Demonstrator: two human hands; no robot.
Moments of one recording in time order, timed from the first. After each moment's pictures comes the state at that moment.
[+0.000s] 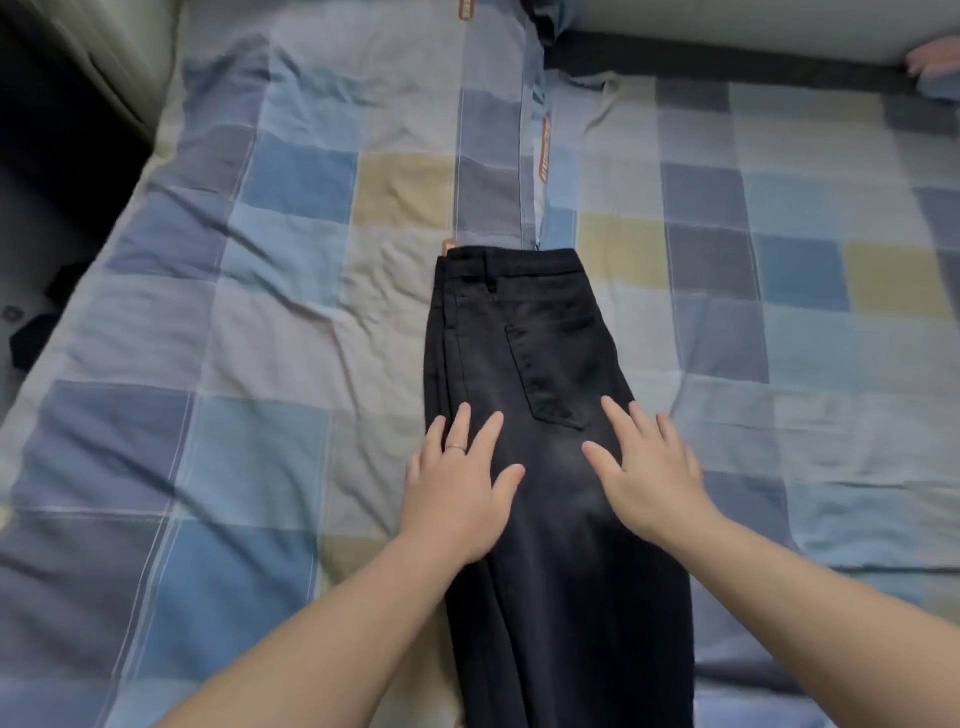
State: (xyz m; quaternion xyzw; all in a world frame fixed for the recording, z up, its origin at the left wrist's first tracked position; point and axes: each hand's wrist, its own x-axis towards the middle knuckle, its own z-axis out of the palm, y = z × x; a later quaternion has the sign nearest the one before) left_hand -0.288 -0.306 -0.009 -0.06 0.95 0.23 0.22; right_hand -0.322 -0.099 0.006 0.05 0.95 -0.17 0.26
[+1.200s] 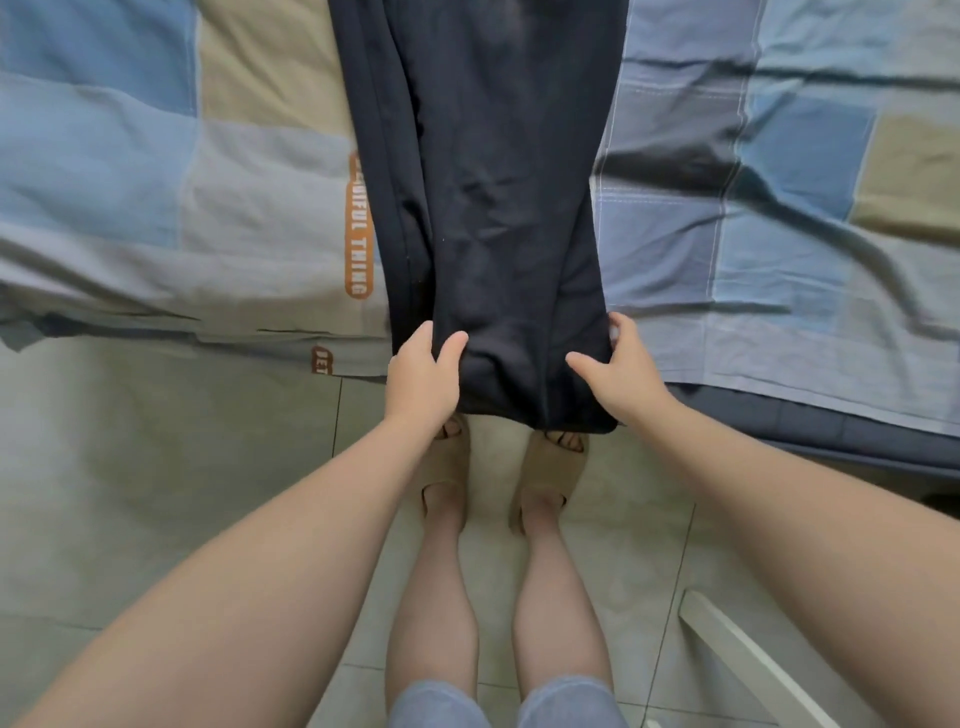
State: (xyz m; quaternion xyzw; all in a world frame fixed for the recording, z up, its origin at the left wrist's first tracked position) left_hand 0.122 -0.167 -0.069 -0.33 0.80 0.45 0.22; right_hand 0.084 0.057 -0.082 0.23 0.81 -0.40 0.37
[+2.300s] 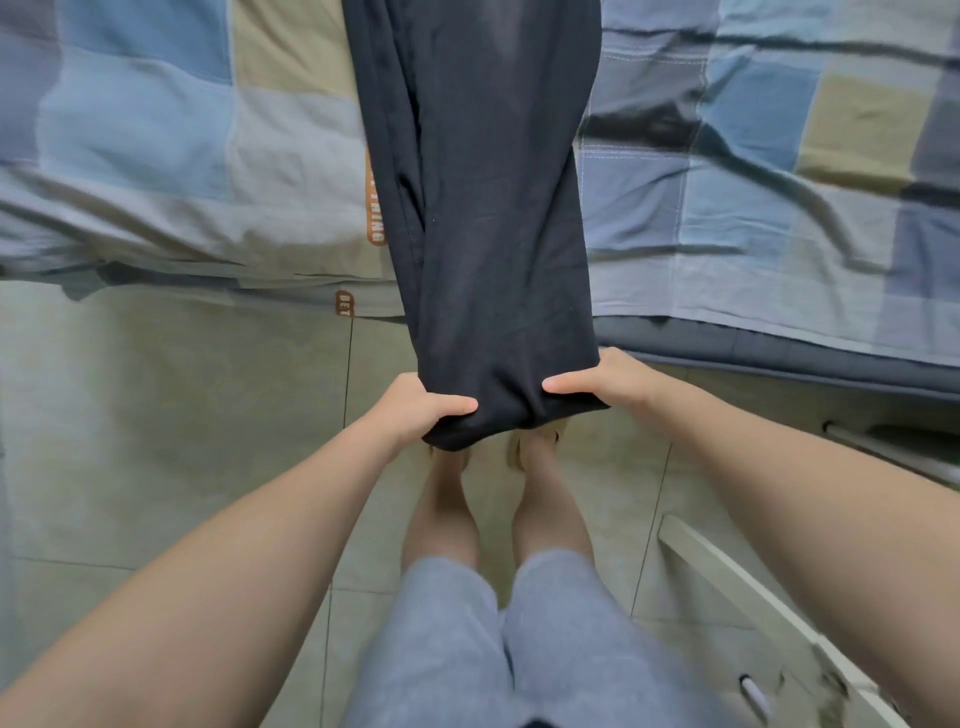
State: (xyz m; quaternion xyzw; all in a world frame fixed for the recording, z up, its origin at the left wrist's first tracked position) left_hand 0.207 -0.199 0.006 -0.37 0.62 0.53 0.45; right_hand 0.144 0.067 0.002 0.22 0.66 -0.44 0.58
